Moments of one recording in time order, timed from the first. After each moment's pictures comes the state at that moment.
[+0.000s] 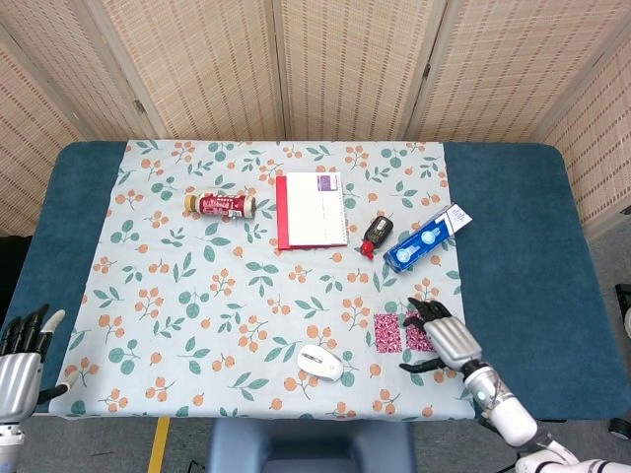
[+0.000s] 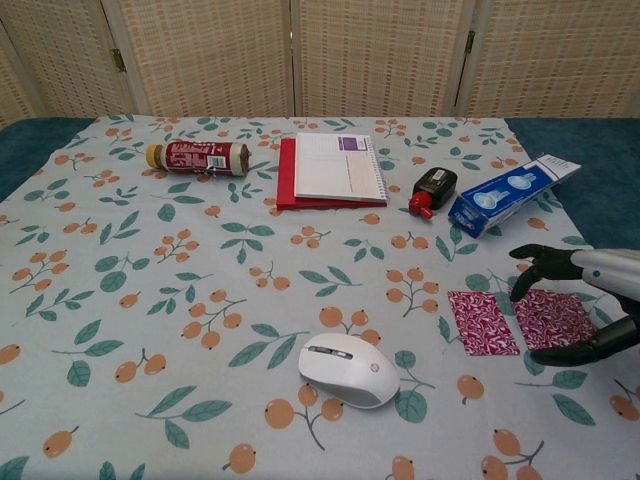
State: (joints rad) left arm -0.03 -1.28 -0.02 -1.38 1.52 1.55 0.01; right arm 0.42 -1.37 -0.01 -1.57 -1.32 0.95 -0.13
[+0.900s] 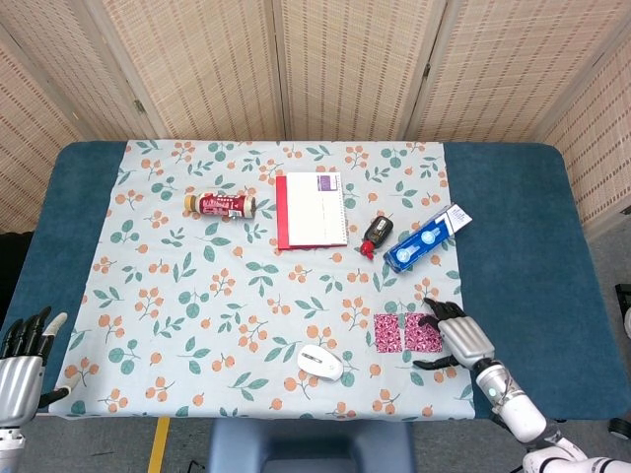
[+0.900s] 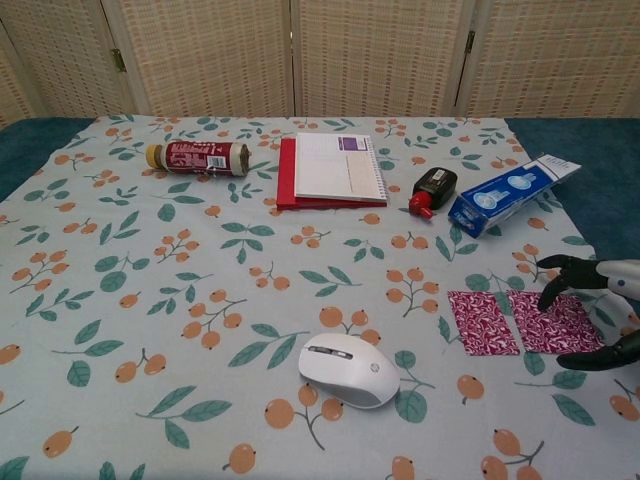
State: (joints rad) left arm -0.02 -1.27 -0.01 -1.41 1.53 1.55 0.03; right arm 0.42 -1.39 -0.03 -1.46 -1.32 0.92 -0.08
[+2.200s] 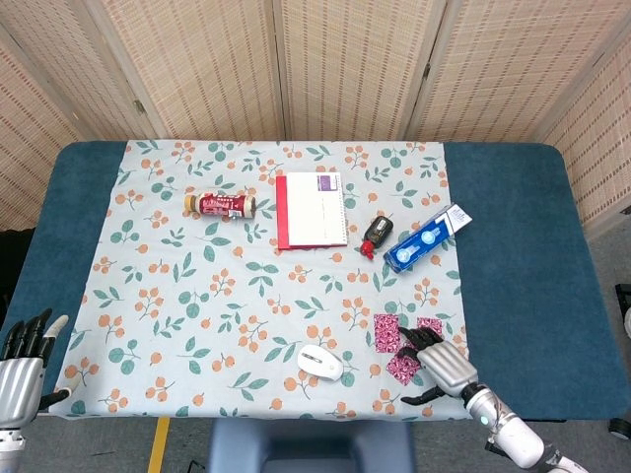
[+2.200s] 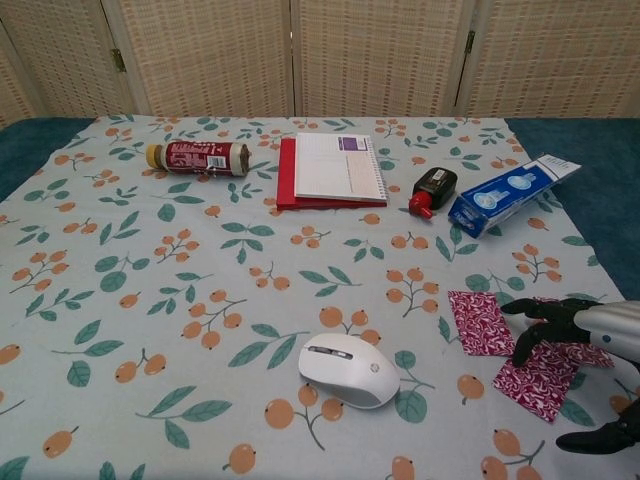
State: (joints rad) left arm -0.01 -1.27 0.00 -1.40 1.53 1.55 0.03; right arm 0.41 -1.36 -0.12 -1.56 -1.49 0.93 -0.09
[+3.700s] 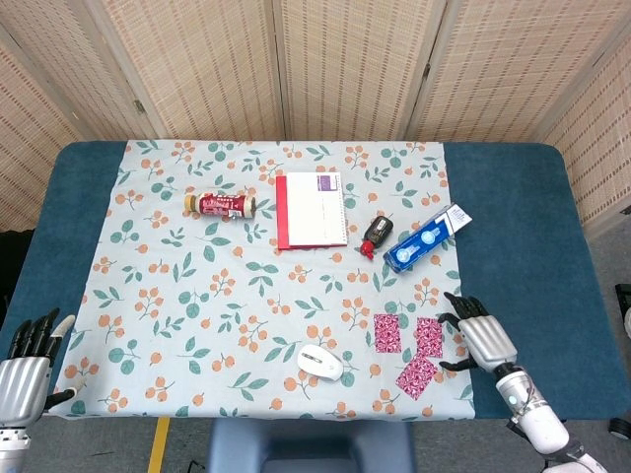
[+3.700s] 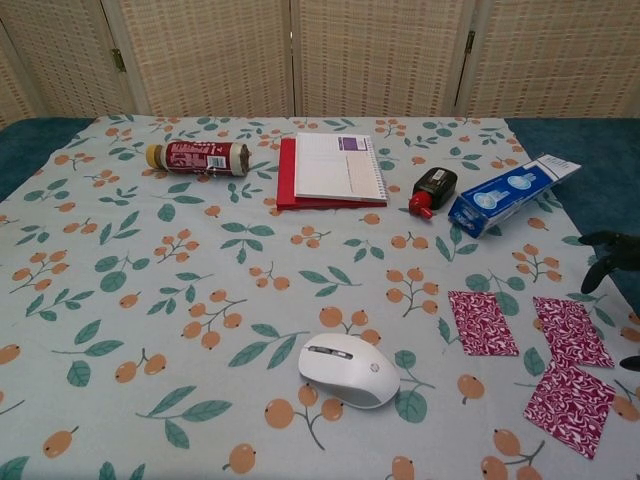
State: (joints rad) left arm -0.02 -1.27 0.00 -1.41 1.55 1.54 0.03; right arm 0.35 -1.35 -0.03 -1.47 -1.36 1.03 -0.09
